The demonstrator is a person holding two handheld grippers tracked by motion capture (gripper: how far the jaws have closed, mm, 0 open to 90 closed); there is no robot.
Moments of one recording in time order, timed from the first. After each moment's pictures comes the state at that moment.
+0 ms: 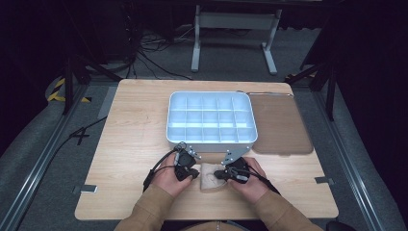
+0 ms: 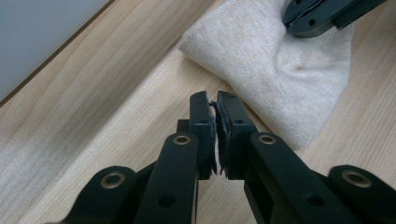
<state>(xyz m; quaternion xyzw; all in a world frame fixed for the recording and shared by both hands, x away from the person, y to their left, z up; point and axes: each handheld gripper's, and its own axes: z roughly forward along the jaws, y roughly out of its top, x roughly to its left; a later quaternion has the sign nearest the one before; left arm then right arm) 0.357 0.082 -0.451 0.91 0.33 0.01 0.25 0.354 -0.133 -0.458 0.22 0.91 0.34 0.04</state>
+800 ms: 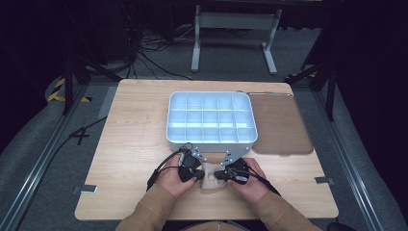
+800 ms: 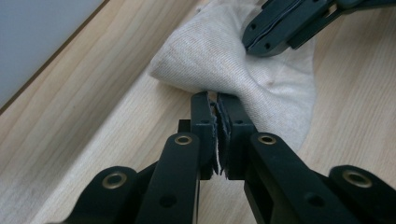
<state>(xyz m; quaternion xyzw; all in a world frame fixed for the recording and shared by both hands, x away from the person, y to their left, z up) 0.355 0.070 -0.449 0.92 0.29 0.00 0.28 0.353 -0.132 -0.459 0.22 0.91 0.34 0.05</state>
